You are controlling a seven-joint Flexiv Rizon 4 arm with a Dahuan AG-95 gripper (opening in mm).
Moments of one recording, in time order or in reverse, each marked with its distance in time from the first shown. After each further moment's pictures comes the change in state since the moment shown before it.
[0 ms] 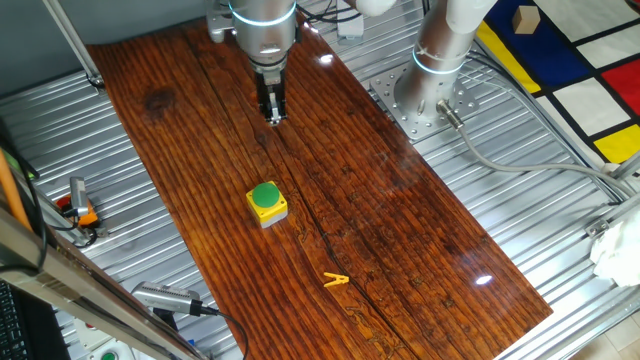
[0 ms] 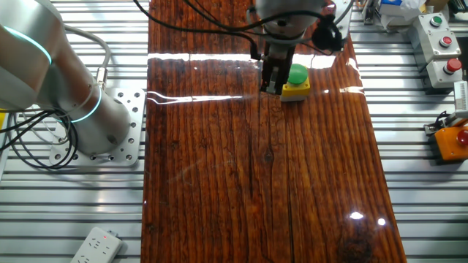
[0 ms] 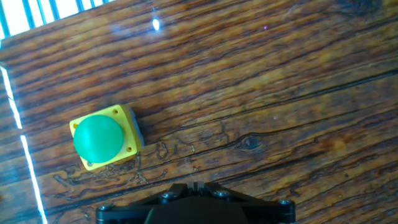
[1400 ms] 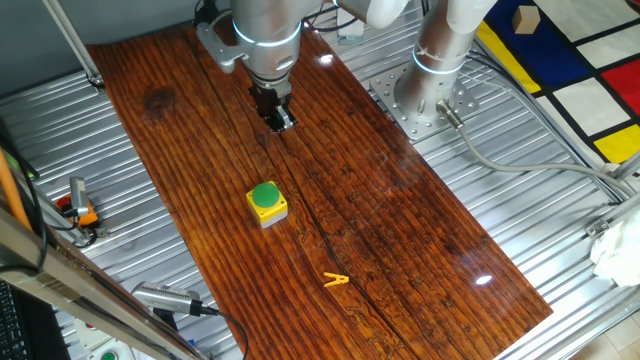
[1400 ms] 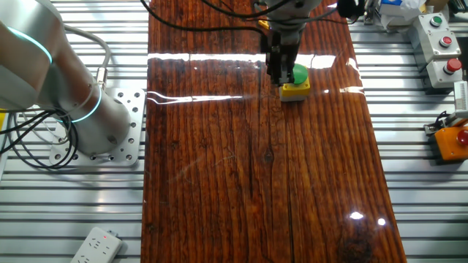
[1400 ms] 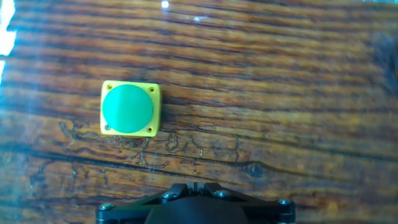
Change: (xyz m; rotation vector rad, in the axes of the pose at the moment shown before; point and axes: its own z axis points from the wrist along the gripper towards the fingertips) arm -0.005 0.019 0.003 0.051 0.000 -0.441
